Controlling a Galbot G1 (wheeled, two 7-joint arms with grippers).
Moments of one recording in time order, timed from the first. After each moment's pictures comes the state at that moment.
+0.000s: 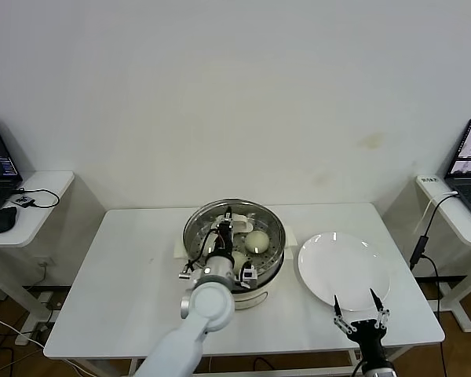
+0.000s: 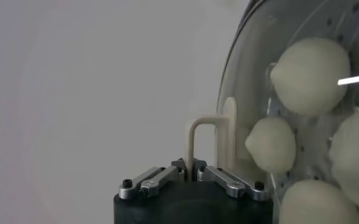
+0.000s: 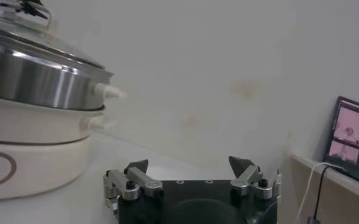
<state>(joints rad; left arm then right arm) 0.88 -1.41 0.06 -1.75 1.46 0.51 0.32 -1.65 1.44 0.70 1.85 -0.13 0.32 -0.02</state>
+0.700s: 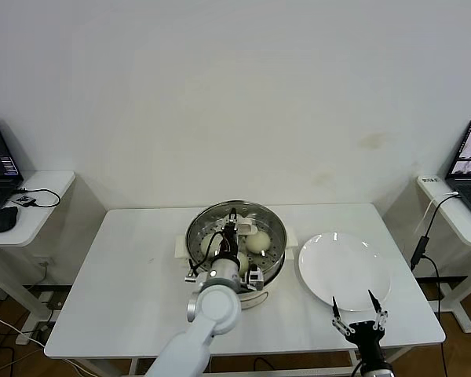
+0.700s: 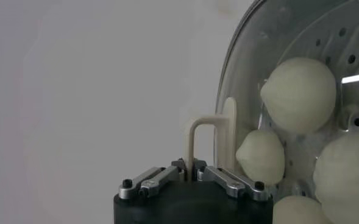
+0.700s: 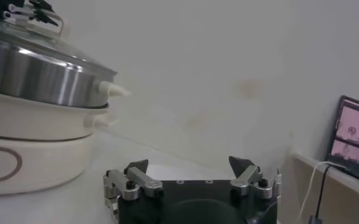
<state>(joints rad) 0.91 -1.46 0.05 -1.74 1.49 0.50 0.31 -1.66 1.44 0.69 1.85 -0.14 0.32 -0.02</state>
